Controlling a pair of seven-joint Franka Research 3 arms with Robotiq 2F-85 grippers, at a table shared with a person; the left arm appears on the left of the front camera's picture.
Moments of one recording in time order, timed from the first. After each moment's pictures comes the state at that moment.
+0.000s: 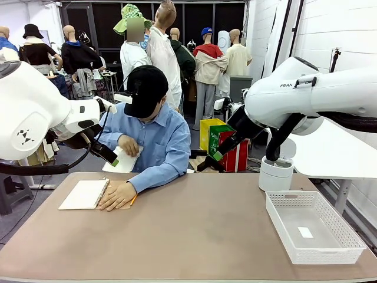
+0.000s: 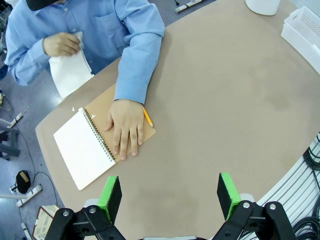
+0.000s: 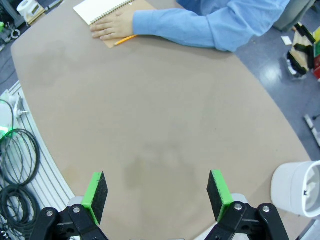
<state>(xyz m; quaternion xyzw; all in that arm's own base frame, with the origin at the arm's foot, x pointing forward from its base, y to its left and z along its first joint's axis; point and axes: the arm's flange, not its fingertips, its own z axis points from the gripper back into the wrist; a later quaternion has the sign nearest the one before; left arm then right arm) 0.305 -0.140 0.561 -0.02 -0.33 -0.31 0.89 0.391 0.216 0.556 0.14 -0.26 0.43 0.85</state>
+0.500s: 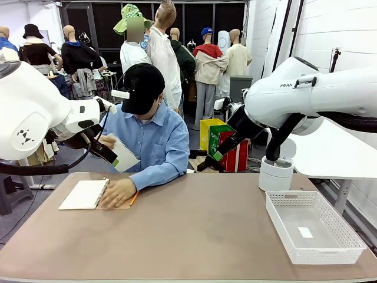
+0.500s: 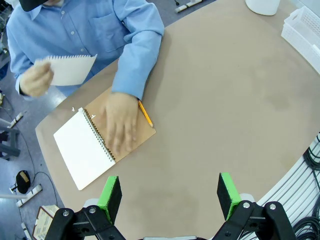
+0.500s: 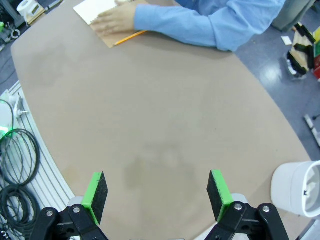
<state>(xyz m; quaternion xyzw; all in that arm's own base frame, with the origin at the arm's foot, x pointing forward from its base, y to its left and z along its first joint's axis) 0.305 -0.140 0.561 -0.02 -0.33 -0.31 0.89 0.391 0.216 0.556 0.14 -0.26 0.43 0.85</state>
